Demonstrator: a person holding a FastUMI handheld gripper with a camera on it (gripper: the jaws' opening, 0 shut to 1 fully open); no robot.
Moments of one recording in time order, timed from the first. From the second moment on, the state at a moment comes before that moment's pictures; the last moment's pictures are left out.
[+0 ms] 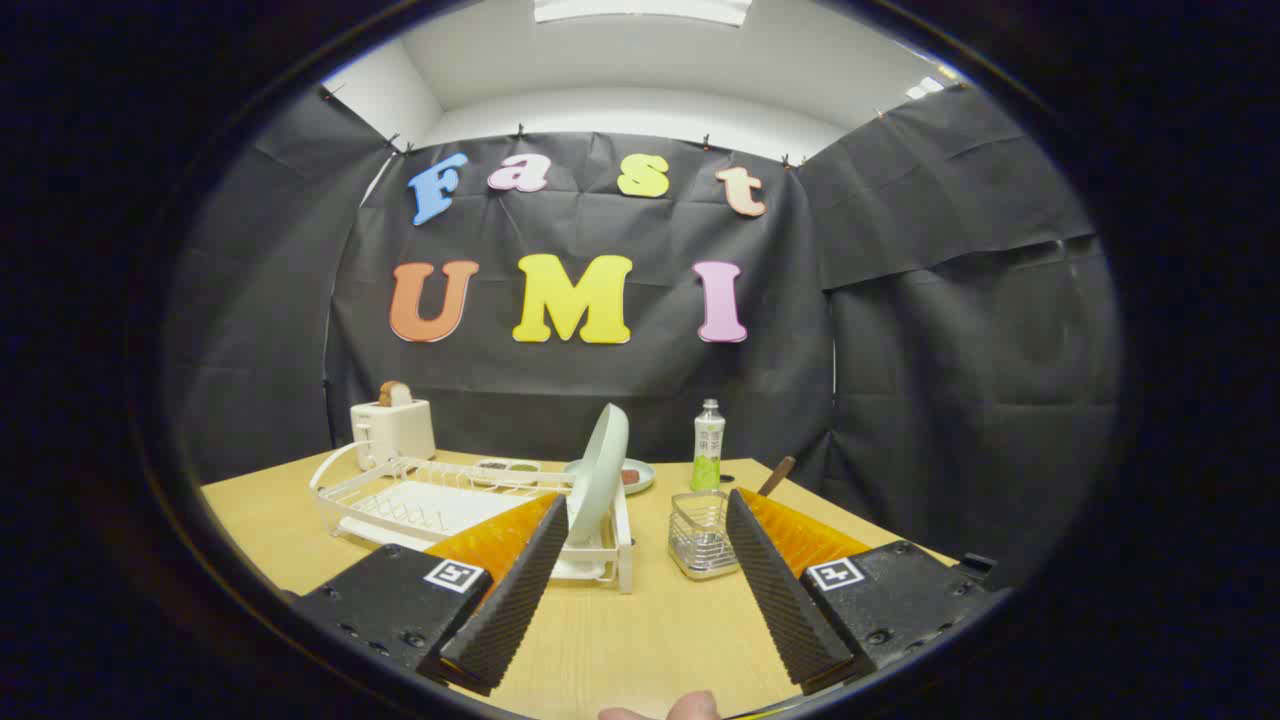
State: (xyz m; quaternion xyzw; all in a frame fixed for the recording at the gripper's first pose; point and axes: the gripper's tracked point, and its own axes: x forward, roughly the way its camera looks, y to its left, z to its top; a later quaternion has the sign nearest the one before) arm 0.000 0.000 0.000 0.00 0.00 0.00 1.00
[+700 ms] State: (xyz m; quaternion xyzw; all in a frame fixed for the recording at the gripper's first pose) arm 0.000 0.003 0.004 0.01 -0.01 0.00 1.00
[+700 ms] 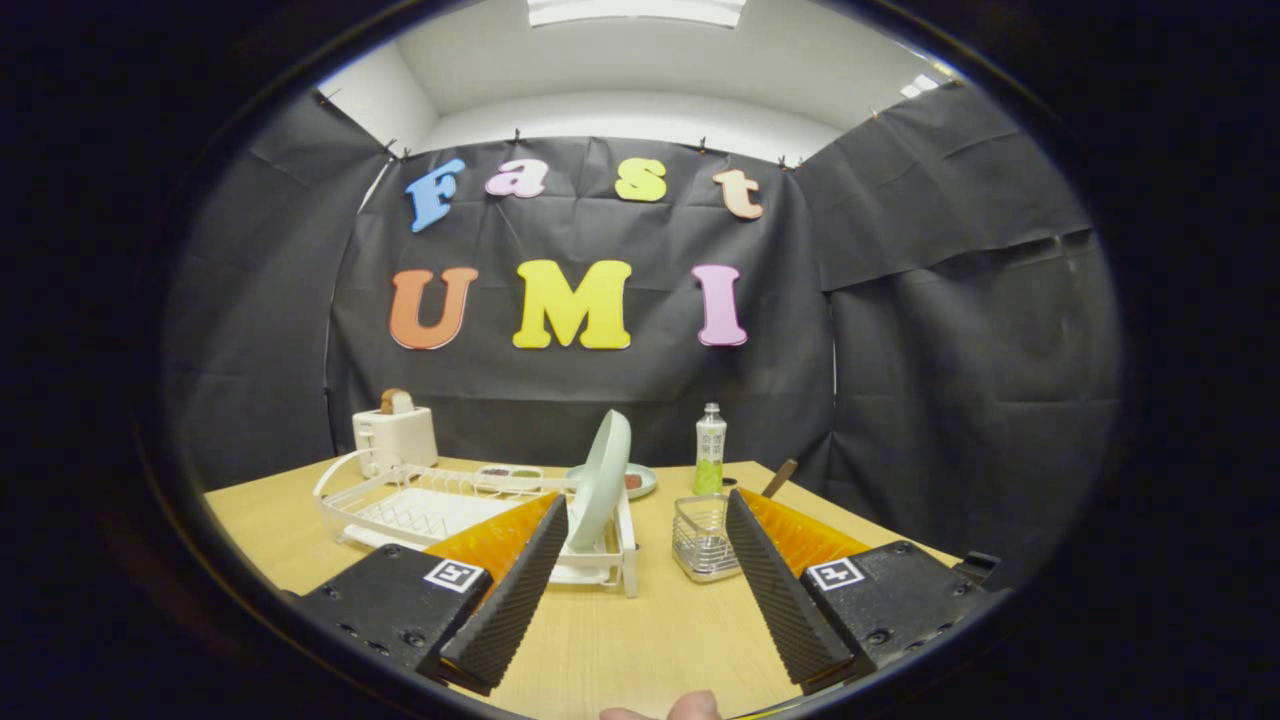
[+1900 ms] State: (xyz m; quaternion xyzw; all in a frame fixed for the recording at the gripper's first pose) arm 0.187 0.046 0.021 0.01 0.09 0.04 1.00
